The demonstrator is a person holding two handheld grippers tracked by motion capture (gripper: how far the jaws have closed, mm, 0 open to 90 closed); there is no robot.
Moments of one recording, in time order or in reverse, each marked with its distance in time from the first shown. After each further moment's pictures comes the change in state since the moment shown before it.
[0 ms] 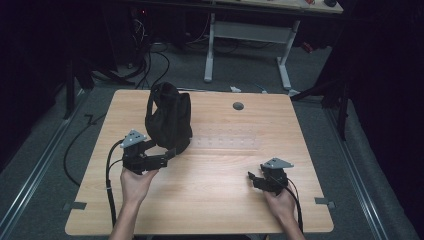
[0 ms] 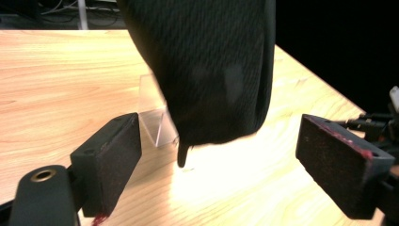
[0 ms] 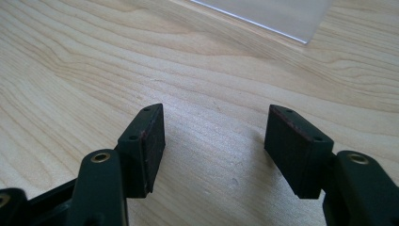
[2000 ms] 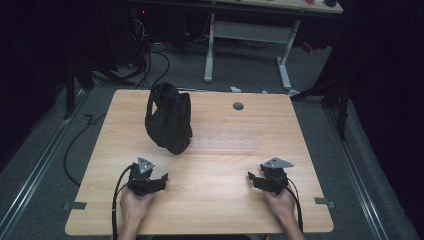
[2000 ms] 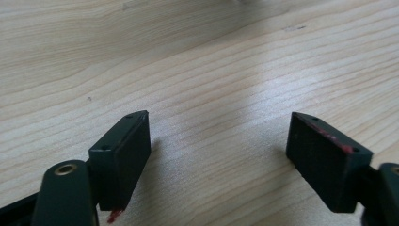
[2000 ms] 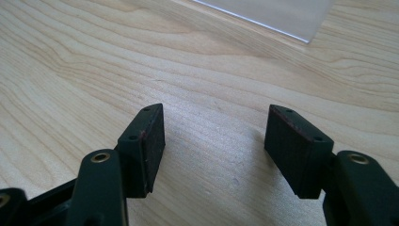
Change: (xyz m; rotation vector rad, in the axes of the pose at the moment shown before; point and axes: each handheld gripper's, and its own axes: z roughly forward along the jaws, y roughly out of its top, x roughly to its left) left arm 0.081 -0.095 0.008 0.110 0.295 0.229; right arm -0.001 0.000 0.000 0.002 0.008 0.002
